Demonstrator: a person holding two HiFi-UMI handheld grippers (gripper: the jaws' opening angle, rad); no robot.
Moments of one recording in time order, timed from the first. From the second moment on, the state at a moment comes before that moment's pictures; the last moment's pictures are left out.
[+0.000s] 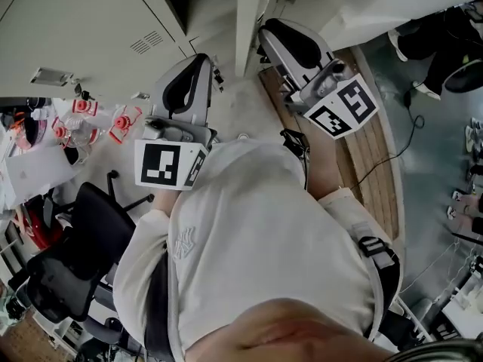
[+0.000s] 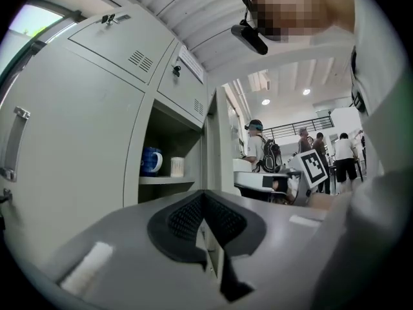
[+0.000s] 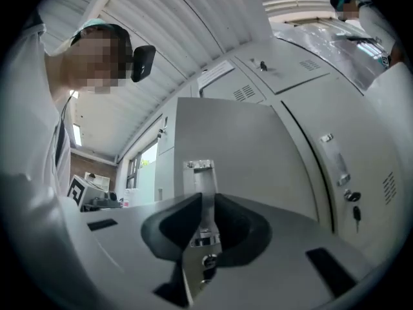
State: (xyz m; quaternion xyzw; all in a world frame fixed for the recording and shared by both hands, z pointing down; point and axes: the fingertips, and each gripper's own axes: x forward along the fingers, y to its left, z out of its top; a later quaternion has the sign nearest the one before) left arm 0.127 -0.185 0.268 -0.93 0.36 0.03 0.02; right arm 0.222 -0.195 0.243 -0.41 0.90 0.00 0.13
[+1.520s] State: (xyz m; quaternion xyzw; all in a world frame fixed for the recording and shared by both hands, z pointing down) left arm -0.028 -0.226 0.265 -0.87 0.50 0.03 0.02; right arm 0.110 -0.336 0.246 -0.51 0.86 0.08 -0.02
